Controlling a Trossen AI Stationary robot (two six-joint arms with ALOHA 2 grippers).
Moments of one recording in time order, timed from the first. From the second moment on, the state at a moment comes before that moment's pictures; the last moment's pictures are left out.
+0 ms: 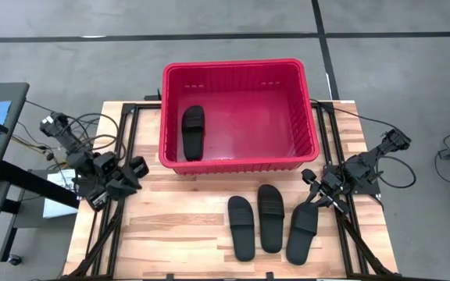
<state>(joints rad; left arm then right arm) -0.74 0.51 0.36 0.70 -0.30 -0.29 0.56 0.03 0.02 0.01 -0.10 0.23</state>
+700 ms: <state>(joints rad) -1.01 0.75 0.40 0.56 -0.48 -0.36 0.56 0.03 0.02 0.01 -0.10 0.23</state>
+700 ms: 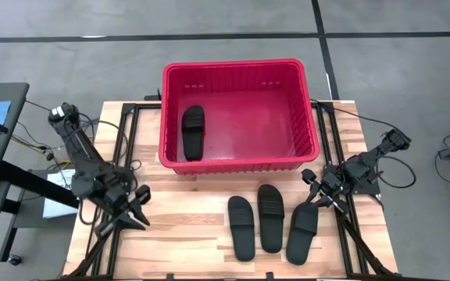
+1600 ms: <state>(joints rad) -0.80 1.55 1.04 0.57 -0.77 -0.29 0.56 0.03 0.01 0.01 -0.10 0.23</state>
